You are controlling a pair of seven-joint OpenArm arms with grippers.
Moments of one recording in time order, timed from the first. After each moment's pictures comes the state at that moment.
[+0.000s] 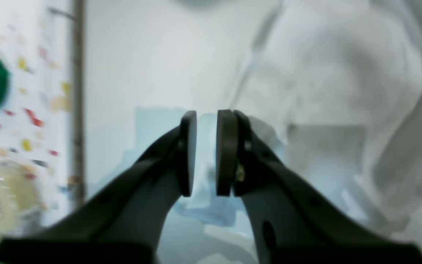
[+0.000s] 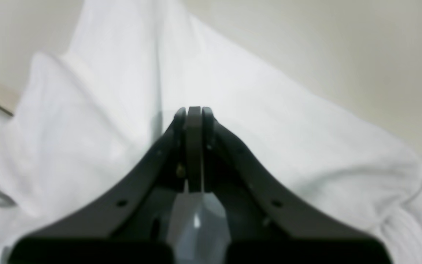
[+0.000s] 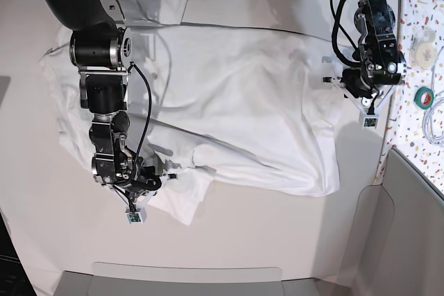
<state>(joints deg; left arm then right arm) 2.4 -12.0 -15.4 101.9 -8.2 -7.7 71.8 40.1 2.8 3.5 40.0 1.4 16.7 -35.1</state>
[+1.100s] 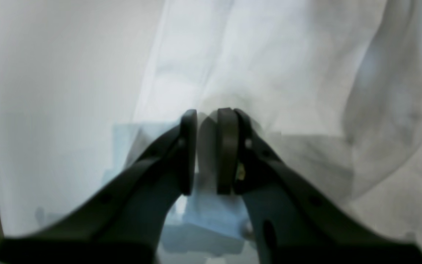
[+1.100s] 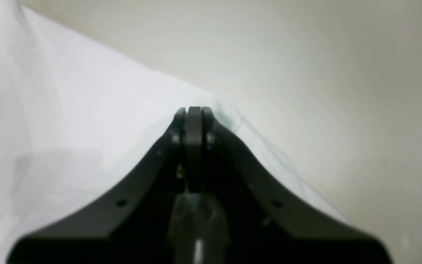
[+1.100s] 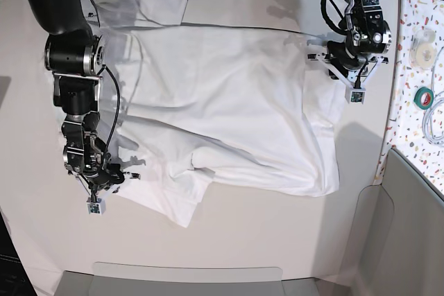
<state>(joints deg) 14.5 -9.4 -15.2 101.8 -9.3 -7.8 58.0 42.6 10.8 4.1 26.1 2.8 12.7 -20.8</state>
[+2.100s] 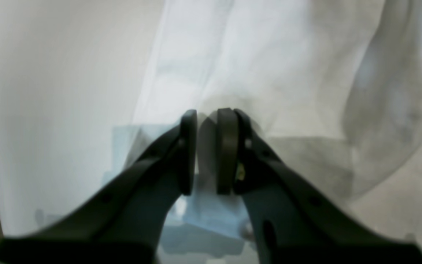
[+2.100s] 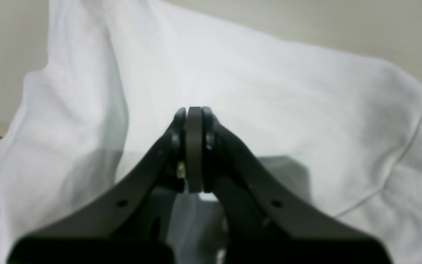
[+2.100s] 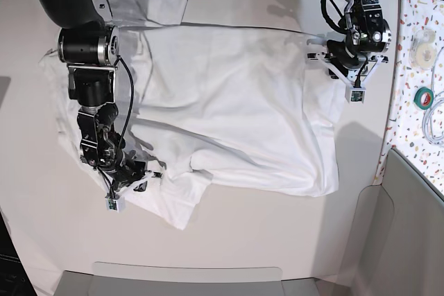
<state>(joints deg) 14.7 -9.3 -15.2 101.8 -9.2 -7.8 57.8 39.3 7.0 3.5 30.1 12.2 14.4 -21.5</state>
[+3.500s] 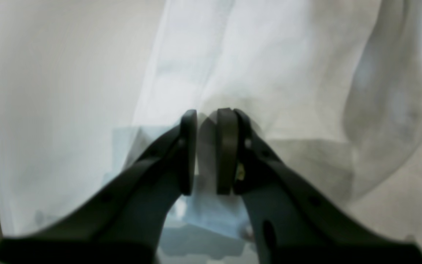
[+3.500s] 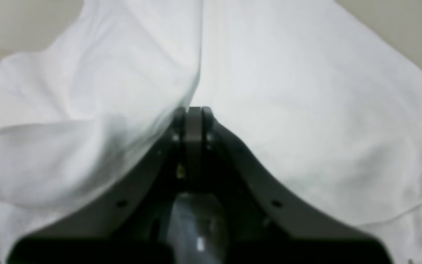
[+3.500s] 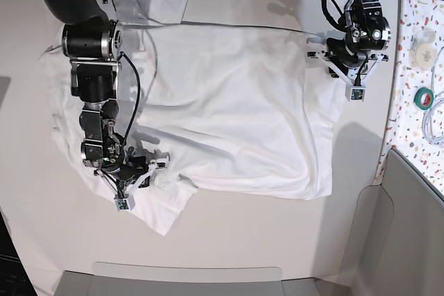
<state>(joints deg) 16.1 -9.1 -15.2 101.9 -9.3 -7.8 57.2 37.0 6.5 3.9 35.6 2.5 19.5 -26.2</state>
